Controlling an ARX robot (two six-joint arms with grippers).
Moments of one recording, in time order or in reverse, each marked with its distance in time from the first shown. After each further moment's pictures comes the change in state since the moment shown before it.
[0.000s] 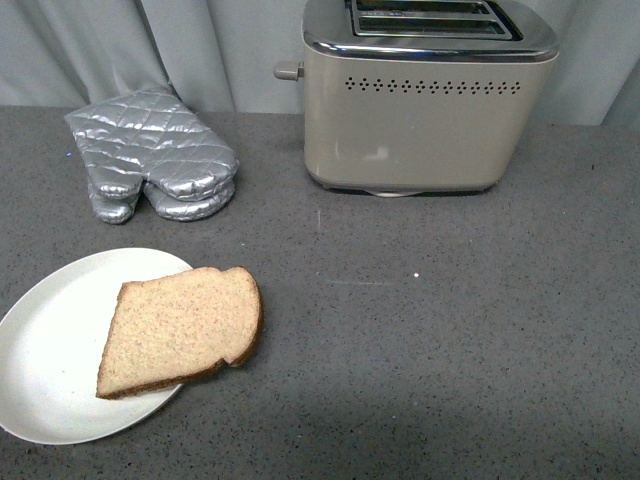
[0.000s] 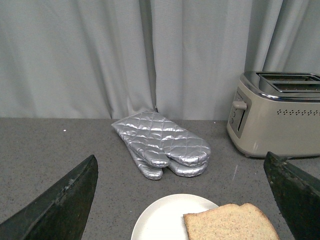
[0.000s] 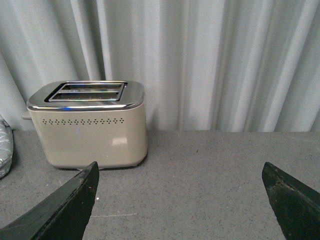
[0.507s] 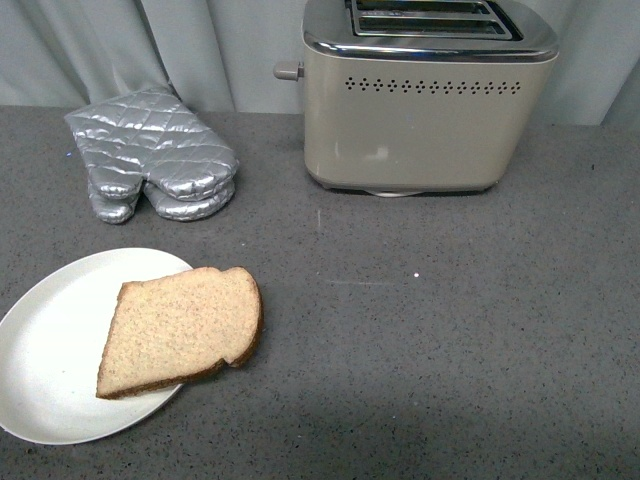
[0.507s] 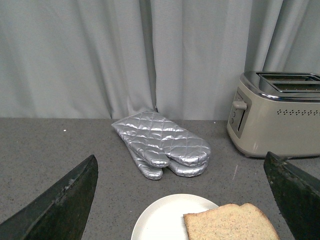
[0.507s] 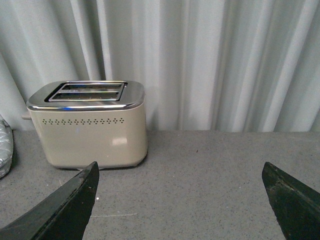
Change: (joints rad) left arm 0.000 0.000 0.000 0.000 0.000 0.000; right arm 0.000 0.000 0.000 0.000 0.000 0.000
